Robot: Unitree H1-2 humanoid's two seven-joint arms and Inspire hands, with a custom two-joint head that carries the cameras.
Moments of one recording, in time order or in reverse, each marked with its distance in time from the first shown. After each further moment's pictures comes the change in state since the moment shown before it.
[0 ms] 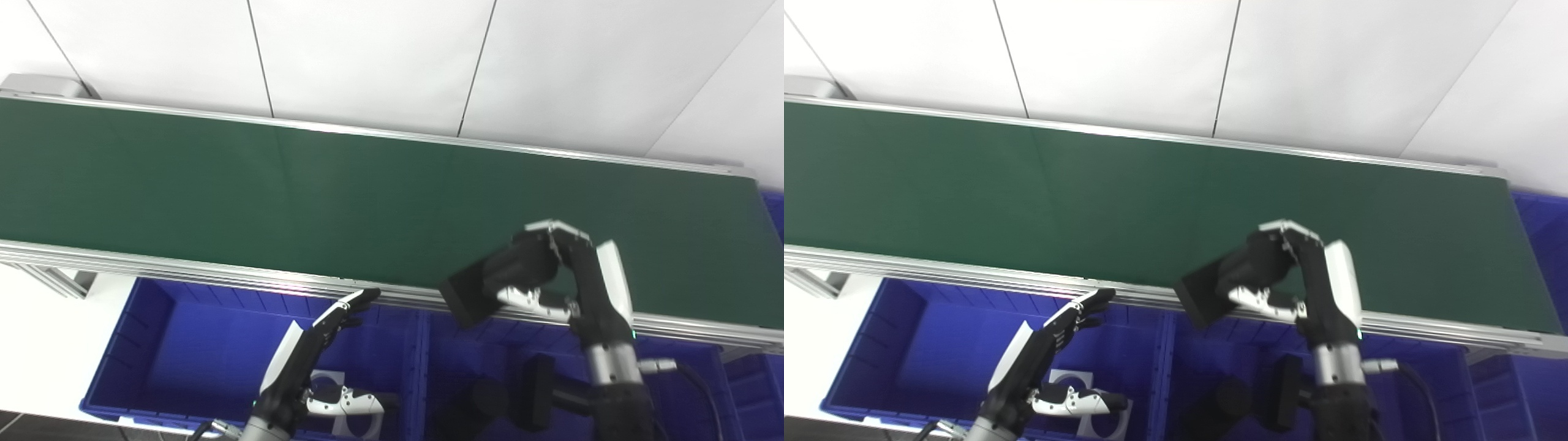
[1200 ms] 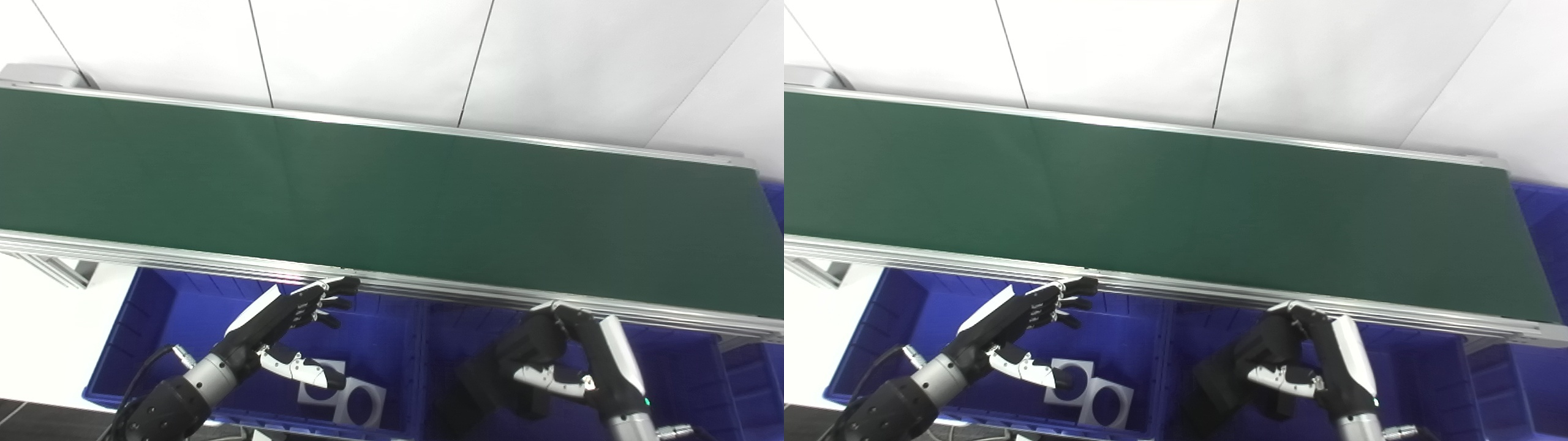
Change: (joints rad) left arm -0.178 0.241 0.106 0.066 -0.201 0.100 -0.328; right arm 0.152 -0.138 -0.010 0.159 0.059 -0.197 0.032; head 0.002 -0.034
